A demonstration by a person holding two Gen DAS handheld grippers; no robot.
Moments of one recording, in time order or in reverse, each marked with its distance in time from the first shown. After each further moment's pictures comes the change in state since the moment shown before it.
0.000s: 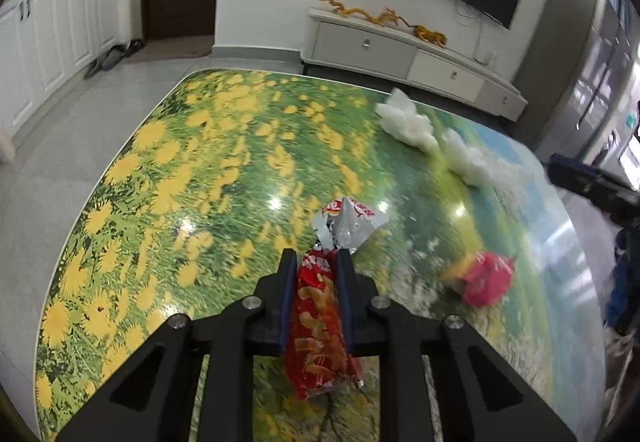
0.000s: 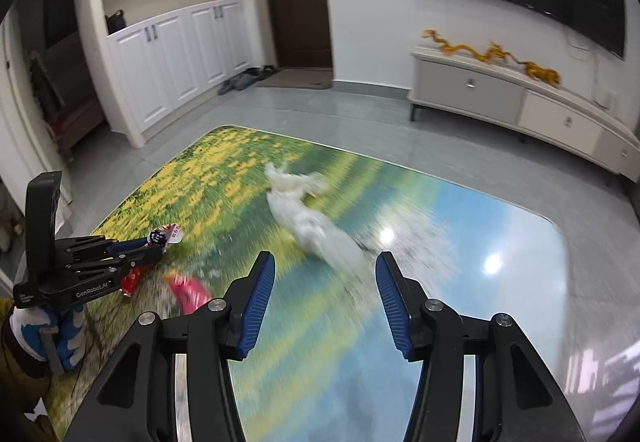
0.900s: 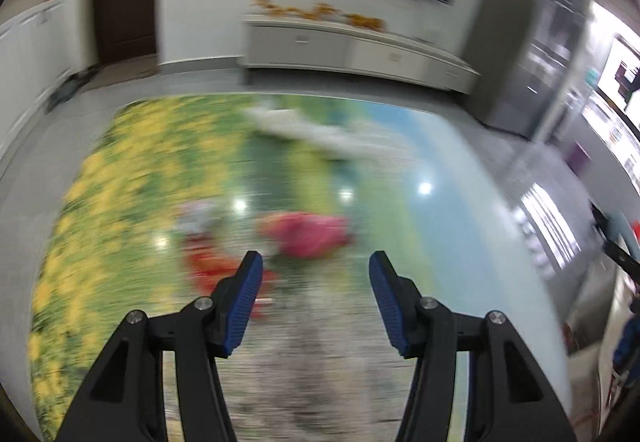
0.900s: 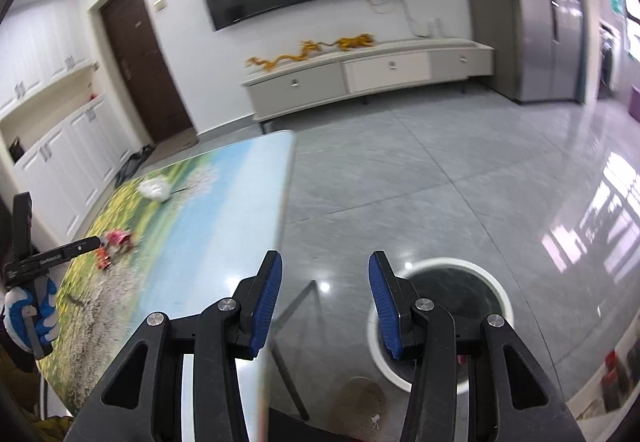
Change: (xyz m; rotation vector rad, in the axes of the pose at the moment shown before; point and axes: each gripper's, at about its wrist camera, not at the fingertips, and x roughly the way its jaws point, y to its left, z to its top) left arm -0.061 -0.082 -0.021 0.141 0.012 -0.072; right arm -0.240 -0.102 -0.194 0.462 -0.119 -0.316
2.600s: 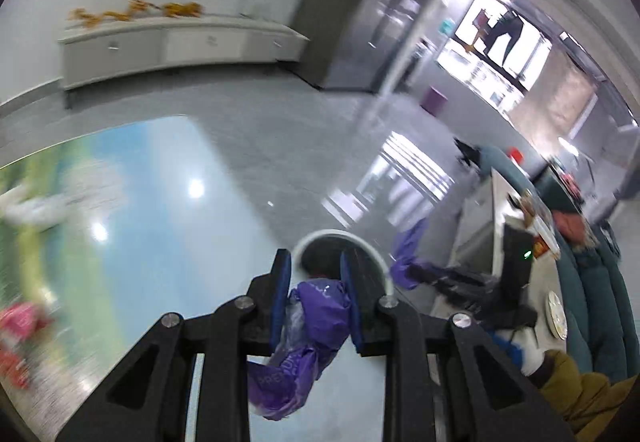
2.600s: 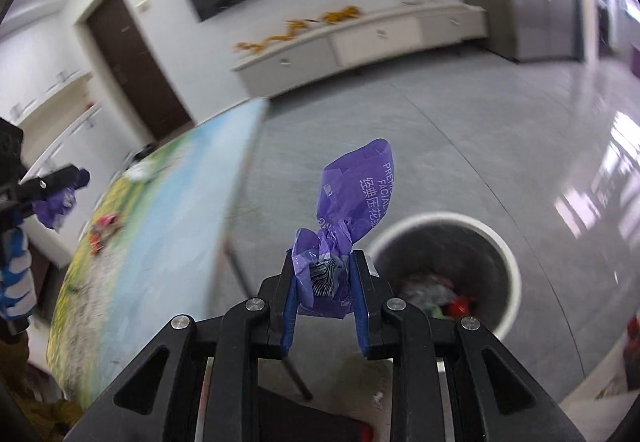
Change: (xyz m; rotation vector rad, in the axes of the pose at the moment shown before) left arm 0.001 -0.261 0.028 0.310 0.126 -0.576; right arm 0.022 -0.093 -0.065 0.187 0.073 0.013
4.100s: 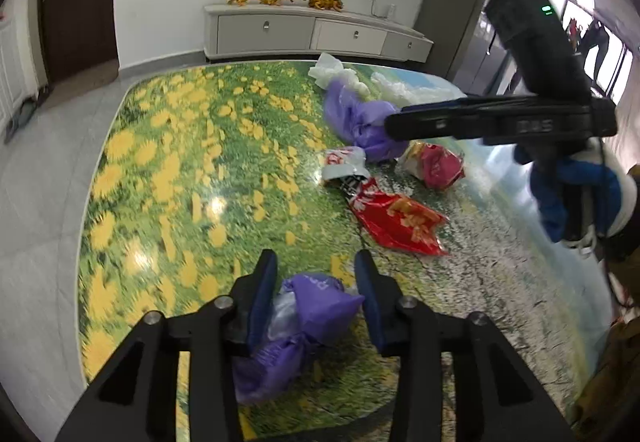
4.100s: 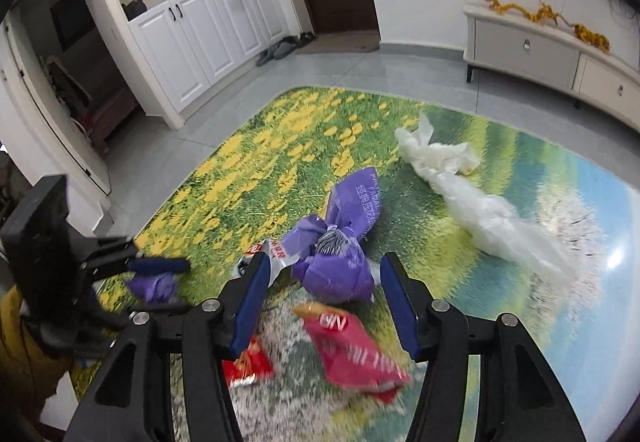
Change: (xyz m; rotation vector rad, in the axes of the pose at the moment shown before) left arm -0.174 0.300 -0.171 -0.136 -0.043 0.383; right arm 0.216 0.443 0.044 -0.590 0.304 0.368
